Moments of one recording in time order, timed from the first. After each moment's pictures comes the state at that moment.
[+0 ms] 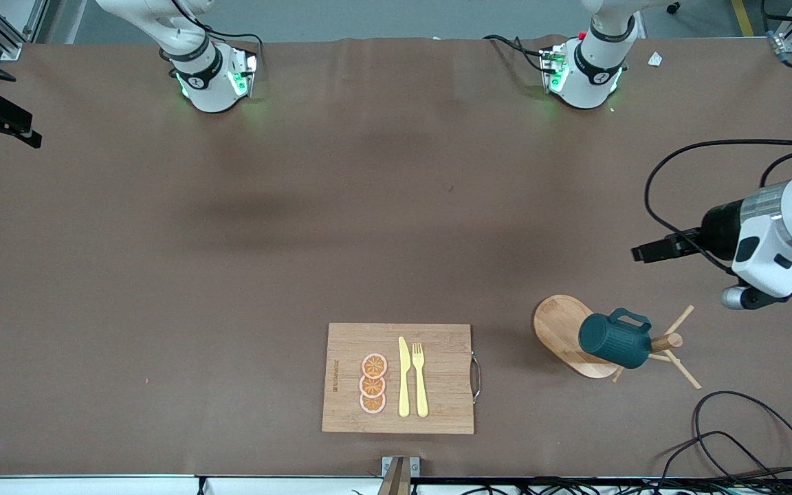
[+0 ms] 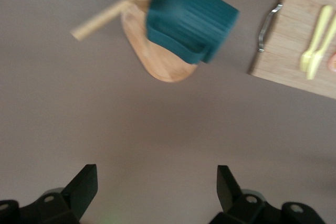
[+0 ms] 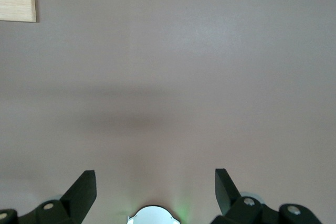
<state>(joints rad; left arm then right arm) 0.21 0.39 -0.40 -1.25 0.00 1.49 -0.37 -0.01 -0.08 -0.07 -1.55 0.00 1.39 -0.13</state>
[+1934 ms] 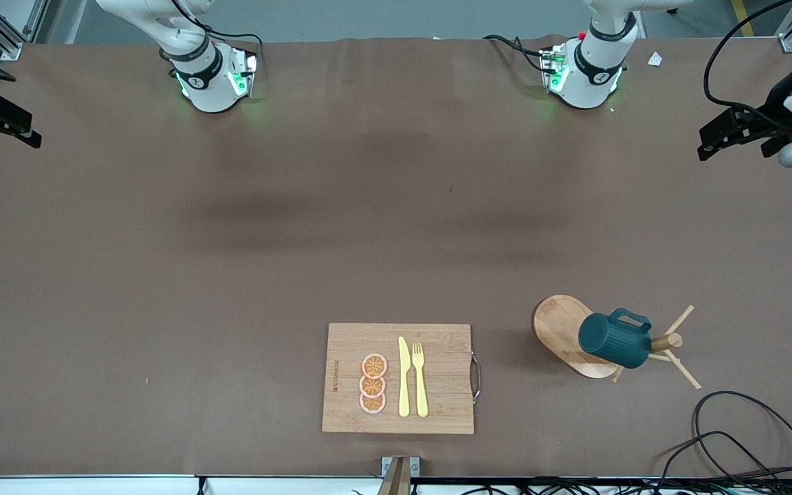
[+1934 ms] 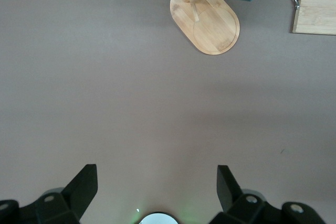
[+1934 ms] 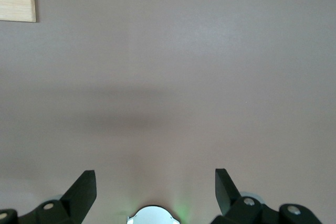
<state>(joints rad) -0.02 -0.09 -0.06 -1.62 0.01 1.49 -0.10 -0.01 -0.08 -0.07 -1.55 0.00 1.39 -0.13</state>
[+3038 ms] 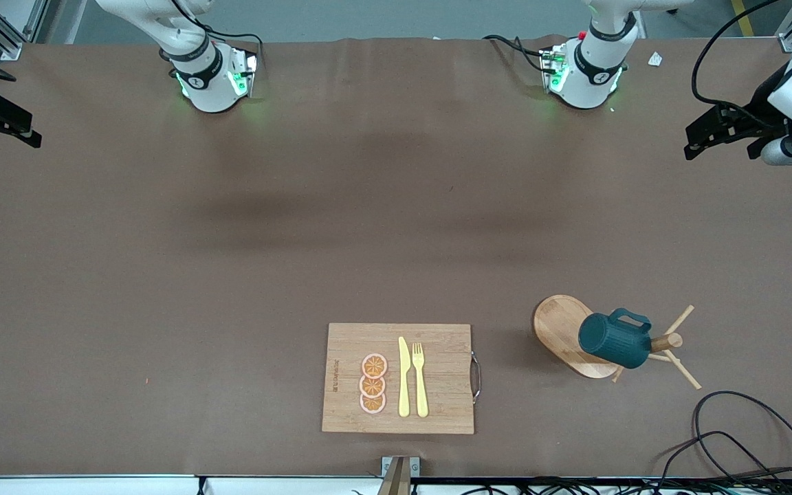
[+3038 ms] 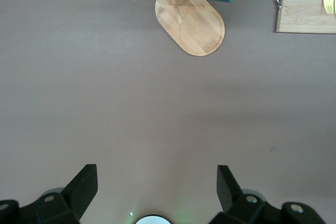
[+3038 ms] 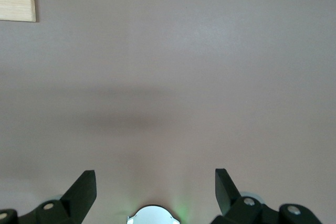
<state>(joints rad) -0.03 -0.09 -0.08 -1.62 -0.02 1.50 -0.10 -0.01 -0.08 -0.07 -1.55 0.00 1.39 -0.13</state>
